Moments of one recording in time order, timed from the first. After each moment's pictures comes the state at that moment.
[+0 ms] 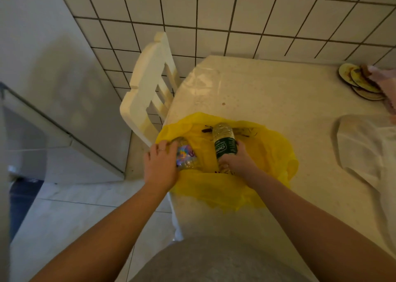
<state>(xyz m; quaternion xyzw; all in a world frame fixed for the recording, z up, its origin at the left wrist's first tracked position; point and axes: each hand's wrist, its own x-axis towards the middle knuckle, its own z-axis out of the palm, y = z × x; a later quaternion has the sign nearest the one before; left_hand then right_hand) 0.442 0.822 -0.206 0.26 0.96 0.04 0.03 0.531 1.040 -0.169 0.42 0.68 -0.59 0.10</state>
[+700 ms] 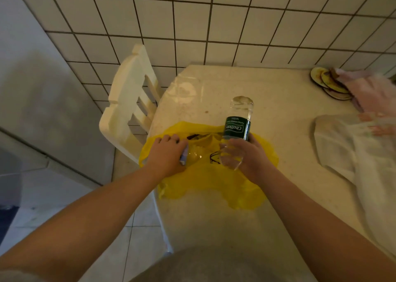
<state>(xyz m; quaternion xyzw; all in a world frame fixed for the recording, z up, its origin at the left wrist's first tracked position) 0.392 0.886 -0.180 0.46 0.89 -0.05 0.05 0.550 1.084 -0.126 0.33 0.46 -0.82 -0.08</state>
